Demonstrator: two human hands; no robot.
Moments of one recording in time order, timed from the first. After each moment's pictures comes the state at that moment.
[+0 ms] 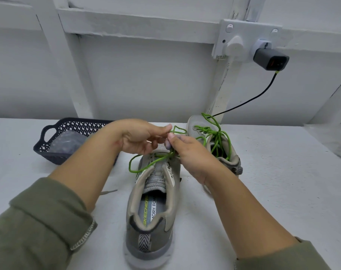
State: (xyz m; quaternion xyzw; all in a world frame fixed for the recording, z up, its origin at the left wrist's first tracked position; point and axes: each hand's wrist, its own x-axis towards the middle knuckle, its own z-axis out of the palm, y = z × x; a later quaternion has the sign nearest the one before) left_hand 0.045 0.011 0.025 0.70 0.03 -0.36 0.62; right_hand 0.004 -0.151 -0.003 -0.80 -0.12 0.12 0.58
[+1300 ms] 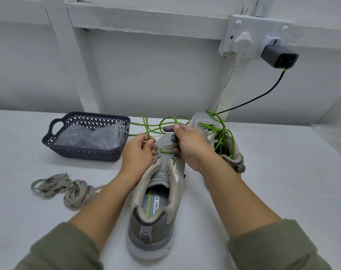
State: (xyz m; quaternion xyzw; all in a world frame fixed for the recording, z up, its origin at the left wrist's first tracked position) left_hand 0.012 -0.005 -0.068 0.79 0.11 0.17 0.58; right_hand 0.032 -0.135 -0.010 -0.71 -0.02 0.14 0.69
